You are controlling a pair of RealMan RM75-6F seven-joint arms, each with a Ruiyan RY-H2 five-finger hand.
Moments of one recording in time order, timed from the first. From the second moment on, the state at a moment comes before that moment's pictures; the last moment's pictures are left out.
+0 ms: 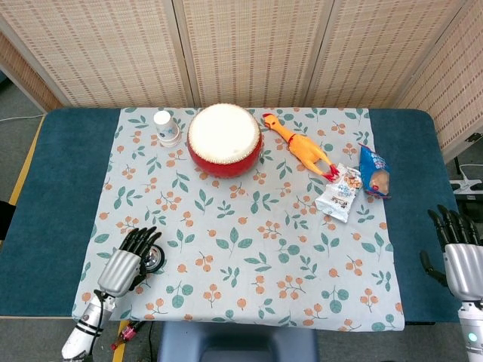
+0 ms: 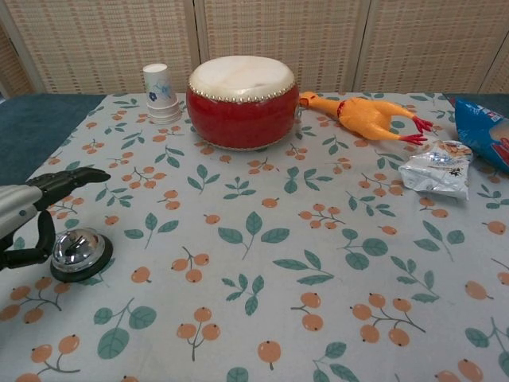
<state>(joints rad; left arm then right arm) -0.30 -1.61 0.01 -1.29 1.64 1.30 0.03 0.05 -1.09 0.08 -1.65 -1.46 1.51 -0.10</state>
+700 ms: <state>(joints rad) -0.34 -1.86 0.06 -0.86 1.65 1.27 -0.25 0.06 -1.08 0.07 -1.66 -1.45 1.47 -0.10</state>
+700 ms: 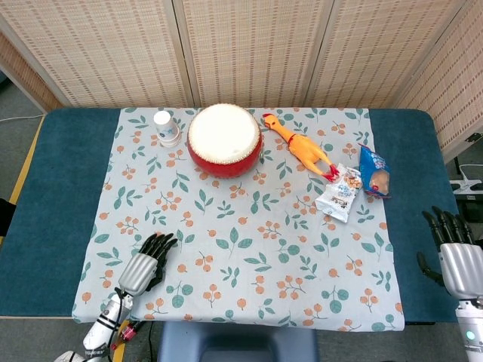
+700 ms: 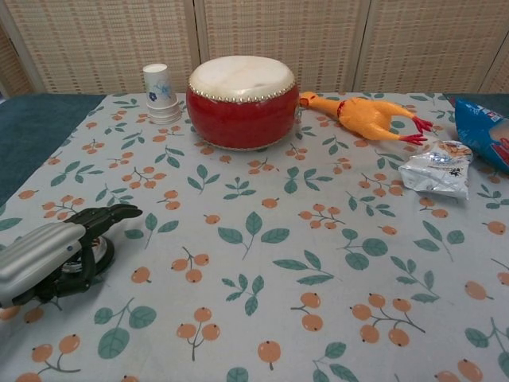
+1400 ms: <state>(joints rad) -0.28 -1.36 0.06 -1.34 1.61 1.42 -0.02 0.07 -1.09 0.09 -1.66 -1.42 1.46 -0.13</state>
